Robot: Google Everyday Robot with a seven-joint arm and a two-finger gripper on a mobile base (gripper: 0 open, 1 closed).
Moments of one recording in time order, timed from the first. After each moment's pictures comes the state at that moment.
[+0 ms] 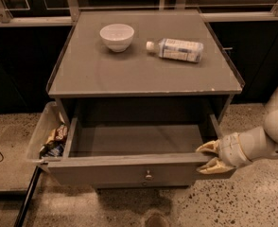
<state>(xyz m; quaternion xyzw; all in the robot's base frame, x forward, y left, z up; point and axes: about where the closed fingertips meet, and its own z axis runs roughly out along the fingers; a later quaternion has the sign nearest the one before) 0.462 -0.224 0.634 -0.66 0.67 0.17 0.29</state>
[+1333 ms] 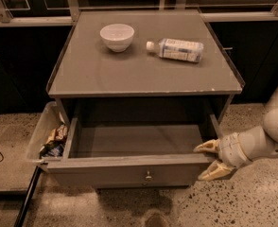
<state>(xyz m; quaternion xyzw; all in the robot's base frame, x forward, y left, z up) 0.460 -0.219 0.635 -0.66 0.67 0.18 0.29</state>
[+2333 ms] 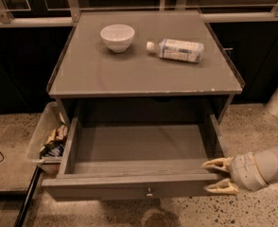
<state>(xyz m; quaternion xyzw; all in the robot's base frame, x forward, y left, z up) 0.393 -0.226 0.638 -0.67 0.65 0.21 0.30</state>
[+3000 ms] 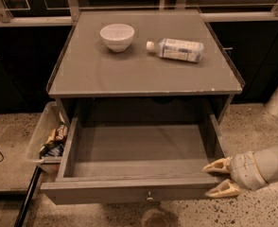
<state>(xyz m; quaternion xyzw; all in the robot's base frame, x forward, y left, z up) 0.393 -0.226 0.641 -0.67 0.65 0.21 0.30</state>
